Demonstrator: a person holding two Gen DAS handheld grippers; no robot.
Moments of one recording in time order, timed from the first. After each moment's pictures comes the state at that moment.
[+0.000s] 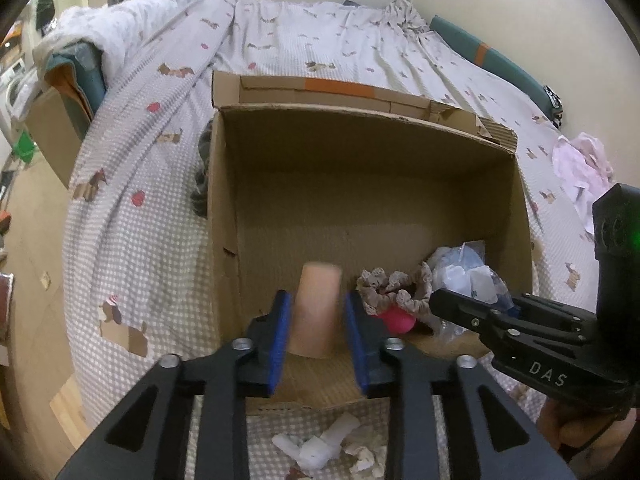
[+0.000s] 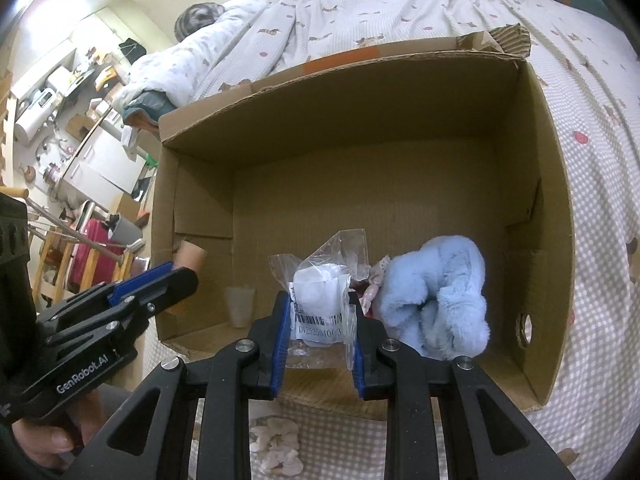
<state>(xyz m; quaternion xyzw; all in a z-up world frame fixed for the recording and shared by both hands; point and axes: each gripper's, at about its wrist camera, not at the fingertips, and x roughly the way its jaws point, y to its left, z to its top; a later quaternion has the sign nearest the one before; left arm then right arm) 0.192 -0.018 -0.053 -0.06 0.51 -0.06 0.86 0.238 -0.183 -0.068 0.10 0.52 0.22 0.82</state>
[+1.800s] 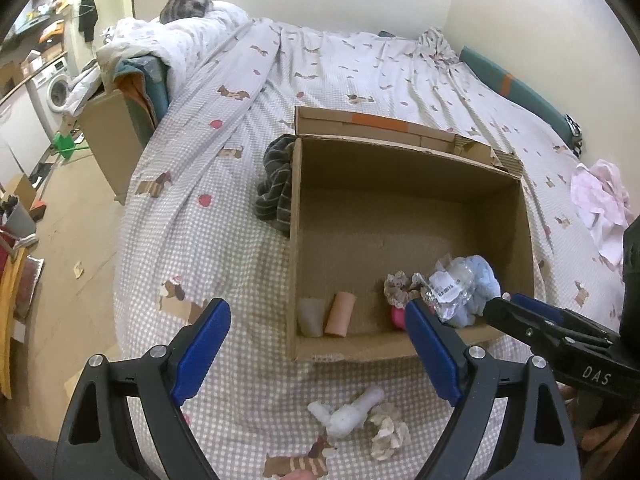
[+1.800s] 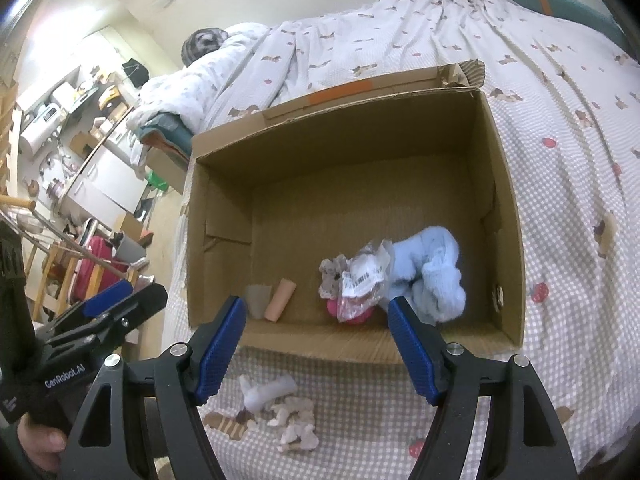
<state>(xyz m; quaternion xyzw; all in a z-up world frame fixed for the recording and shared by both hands) 0.133 0.007 -0.014 -0.06 0.46 0.01 0.89 0.194 -0.203 -0.035 0.11 0.48 0.21 0.84</state>
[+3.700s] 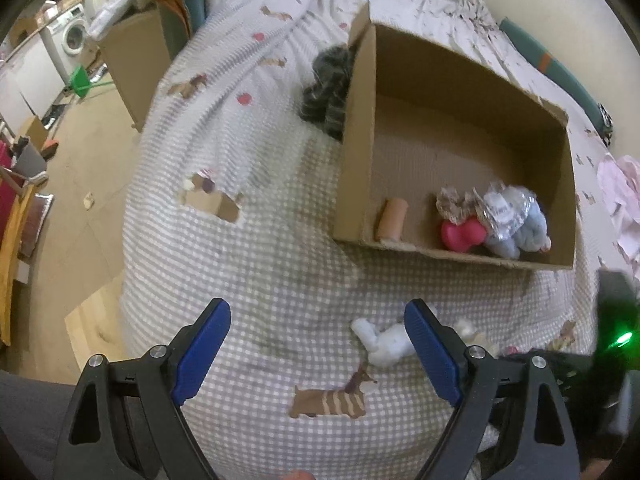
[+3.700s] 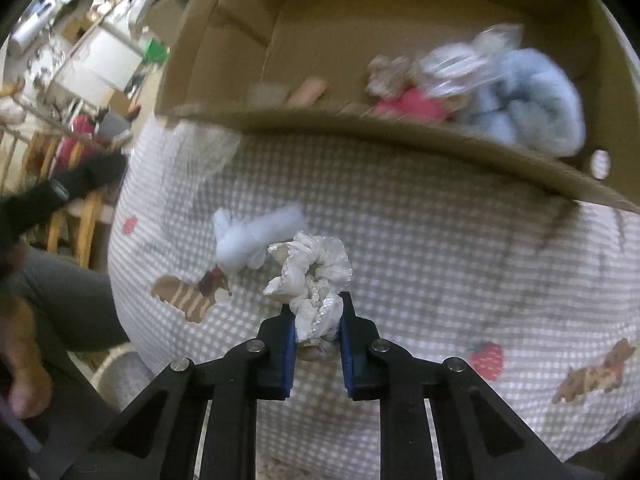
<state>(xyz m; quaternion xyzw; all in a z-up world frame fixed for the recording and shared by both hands) 0.096 0.037 -0.078 -0.10 0.55 0.05 0.83 0.132 -0.138 -0.130 -0.02 0.62 0.24 0.75</state>
